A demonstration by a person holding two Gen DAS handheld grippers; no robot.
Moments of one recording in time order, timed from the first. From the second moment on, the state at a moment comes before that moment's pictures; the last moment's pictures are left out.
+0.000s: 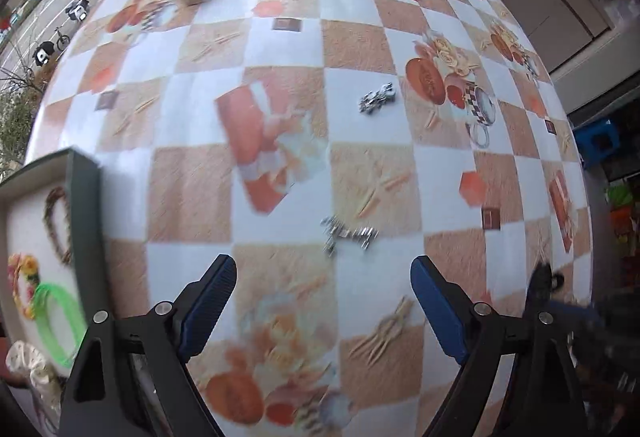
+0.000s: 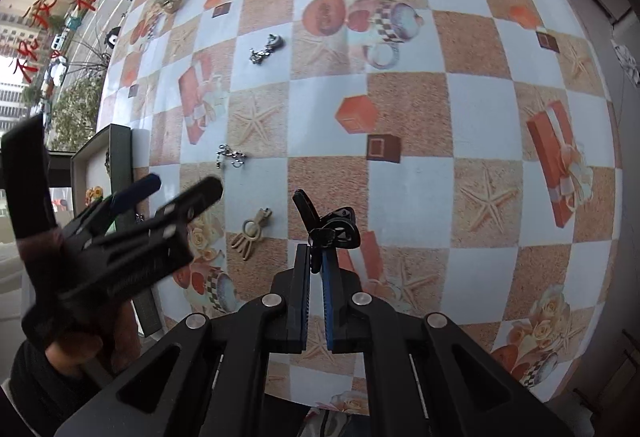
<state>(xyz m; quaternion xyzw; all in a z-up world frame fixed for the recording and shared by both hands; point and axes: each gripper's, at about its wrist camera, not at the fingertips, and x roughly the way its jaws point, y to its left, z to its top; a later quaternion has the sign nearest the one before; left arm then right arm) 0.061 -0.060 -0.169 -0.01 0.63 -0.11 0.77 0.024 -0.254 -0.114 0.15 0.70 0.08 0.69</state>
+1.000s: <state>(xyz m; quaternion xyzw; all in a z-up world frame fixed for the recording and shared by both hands) 0.052 -0.030 -0.130 -0.02 0.60 -0.11 0.79 0.045 -0.241 -0.107 0.15 0.69 0.10 0.70</state>
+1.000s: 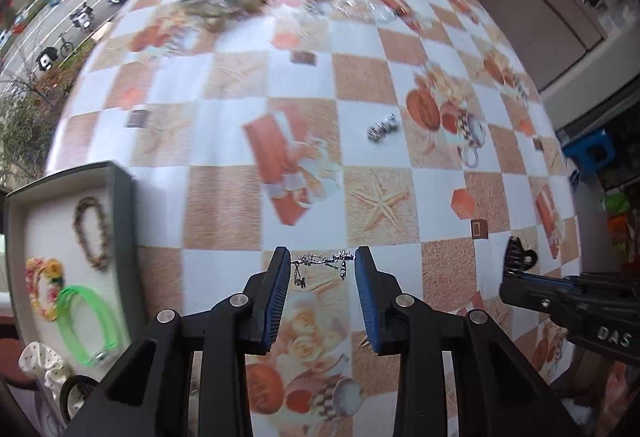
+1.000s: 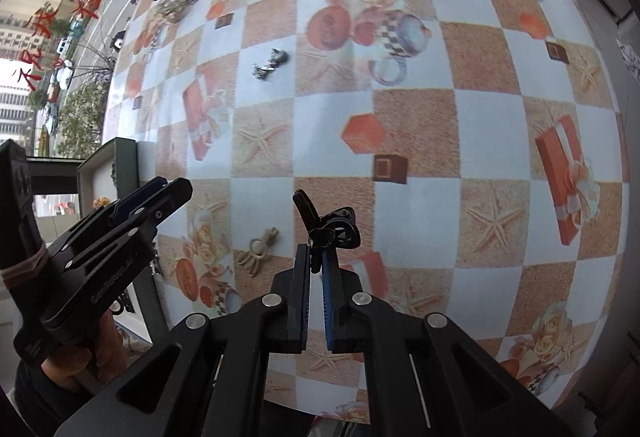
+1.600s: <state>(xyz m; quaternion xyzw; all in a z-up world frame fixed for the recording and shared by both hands) -0.014 0.113 -0.089 -0.10 0.57 0.01 0.82 0.069 -0.078 -0.071 0.06 0.67 0.25 0.69</state>
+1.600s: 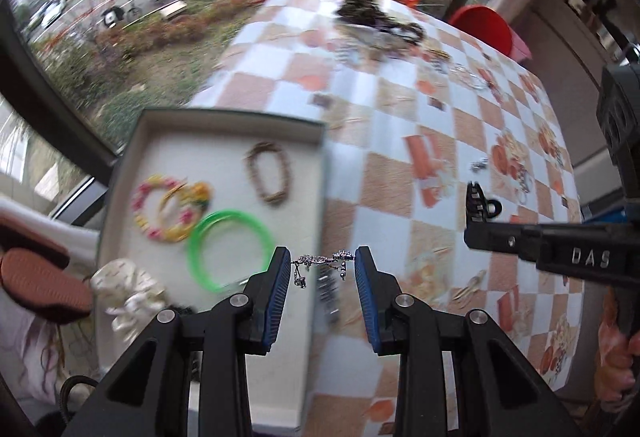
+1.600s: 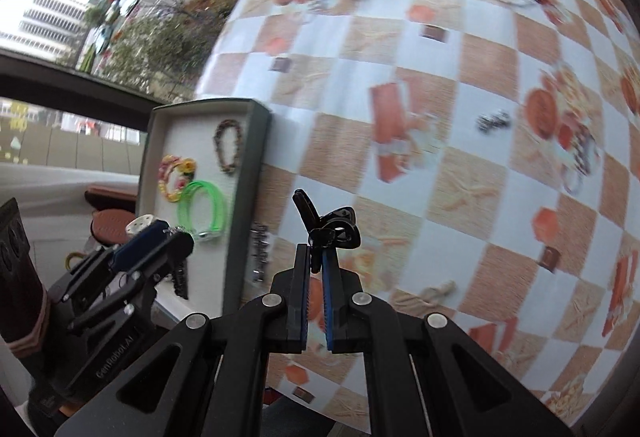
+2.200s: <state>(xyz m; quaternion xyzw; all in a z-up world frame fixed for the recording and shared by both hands) -0.064 0.161 -0.148 -0.13 0.61 0.05 0.78 0.076 0.053 -0.091 -0.03 0.68 0.32 0.66</state>
